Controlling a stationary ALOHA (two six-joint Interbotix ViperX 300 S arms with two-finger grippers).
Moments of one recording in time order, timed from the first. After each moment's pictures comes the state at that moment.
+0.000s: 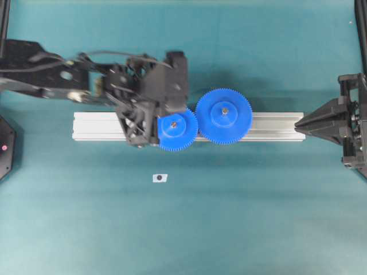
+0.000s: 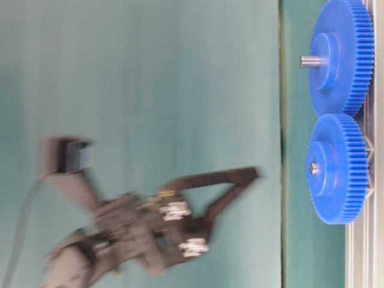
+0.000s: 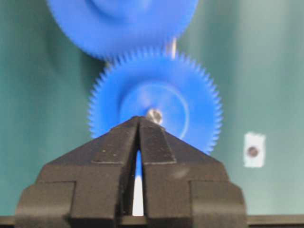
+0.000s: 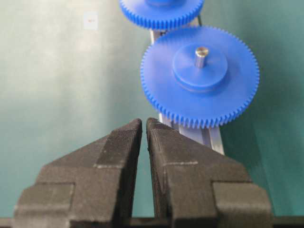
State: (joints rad) left arm 0.11 -0.09 0.43 0.02 0.36 0.09; right arm -0.04 -0.95 1.23 0.02 0.21 0.05
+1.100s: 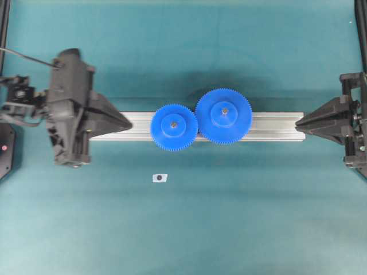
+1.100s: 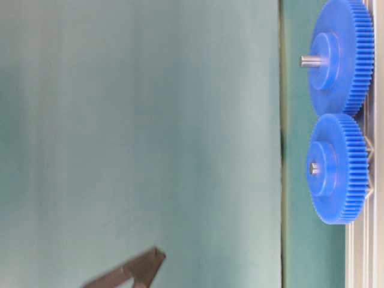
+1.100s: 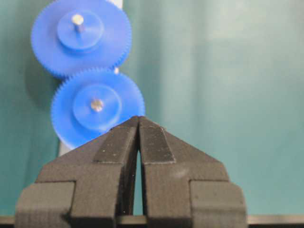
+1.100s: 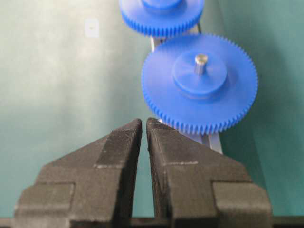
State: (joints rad) left arm 0.00 -0.54 0.79 0.02 0.11 -0.06; right arm -0.04 -0.98 1.23 0.02 0.21 0.05
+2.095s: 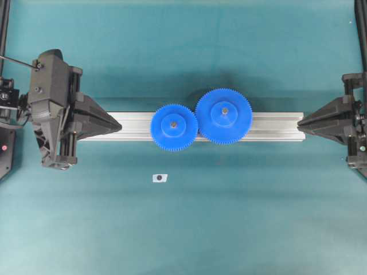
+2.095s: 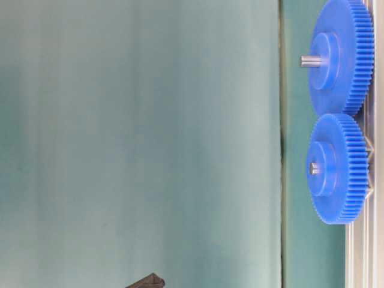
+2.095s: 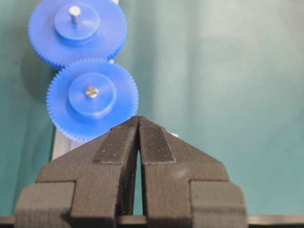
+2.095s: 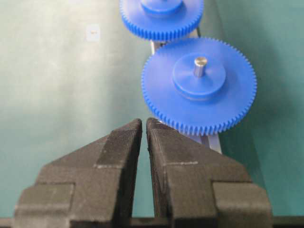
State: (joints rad) left arm 0.00 -0.58 0.83 0.02 0.10 -0.07; right arm -0.04 -1.00 1.24 0.02 0.21 0.05
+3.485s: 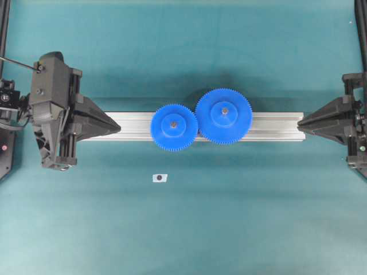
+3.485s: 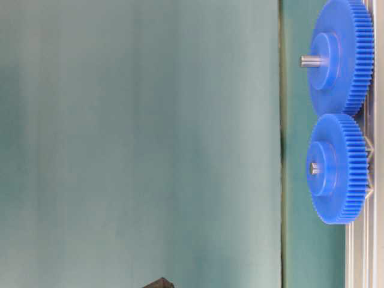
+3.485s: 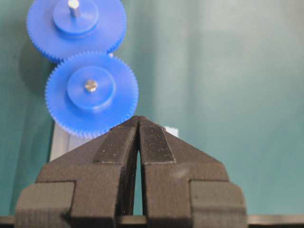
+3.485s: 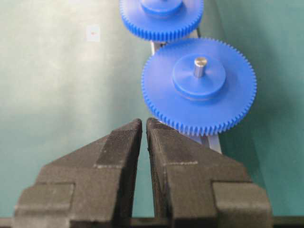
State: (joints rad) left arm 0.00 -0.58 0.85 0.02 0.10 -0.07; right arm -0.04 -1.00 1.24 0.02 0.21 0.05
